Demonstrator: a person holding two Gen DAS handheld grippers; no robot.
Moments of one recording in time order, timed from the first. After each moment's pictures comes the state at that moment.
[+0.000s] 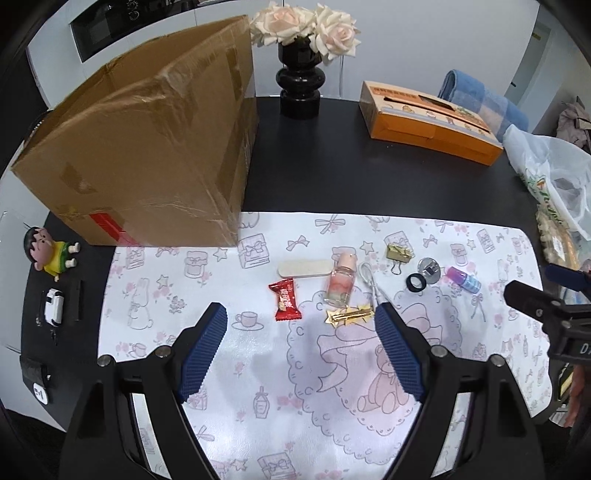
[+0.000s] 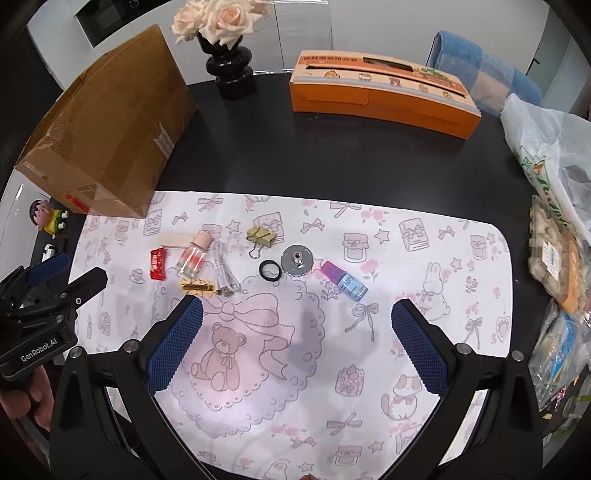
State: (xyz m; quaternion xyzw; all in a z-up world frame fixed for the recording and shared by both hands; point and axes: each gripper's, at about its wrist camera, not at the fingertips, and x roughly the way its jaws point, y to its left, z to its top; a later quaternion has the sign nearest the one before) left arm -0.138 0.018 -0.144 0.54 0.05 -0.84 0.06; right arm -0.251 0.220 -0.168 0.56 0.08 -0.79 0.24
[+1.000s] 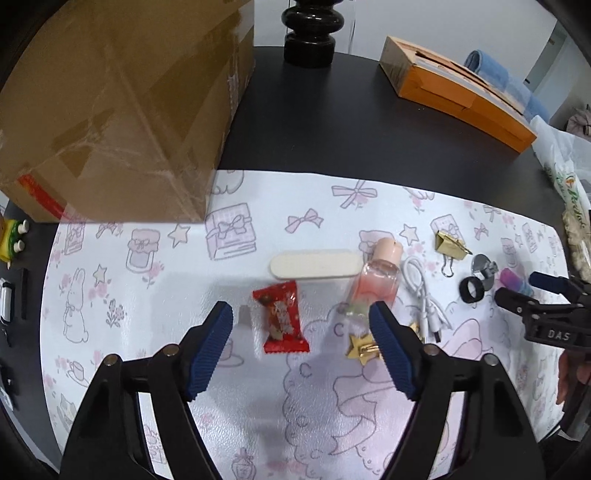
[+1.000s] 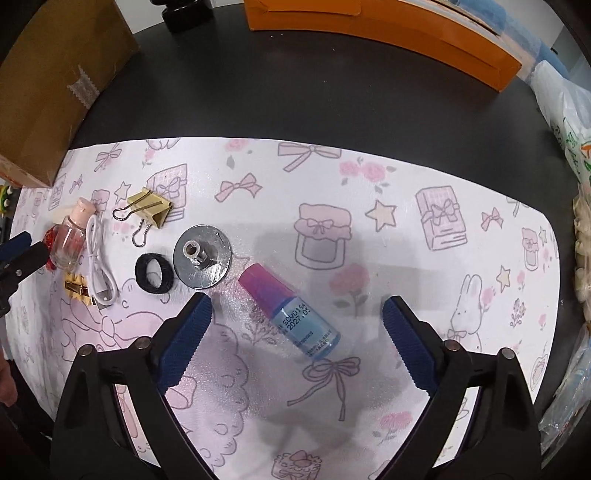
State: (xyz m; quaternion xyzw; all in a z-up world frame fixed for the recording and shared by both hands) left arm -0.168 -0.007 -0.240 0.56 0.08 -0.82 0.06; right arm -0.305 0.222 -0.299 0.60 0.13 -0.76 0.23
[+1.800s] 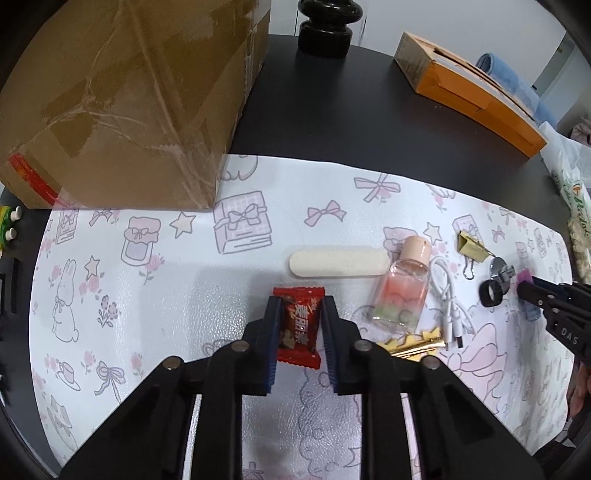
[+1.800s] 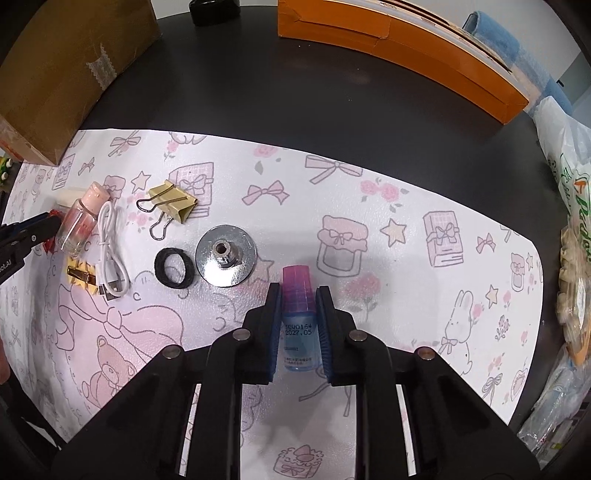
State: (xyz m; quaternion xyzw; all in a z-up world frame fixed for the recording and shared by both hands) left arm -0.178 -0.020 -0.261 0.57 0.10 -0.82 0.06; right arm -0.292 0.204 -0.284 0.58 0.17 -0.76 0.23
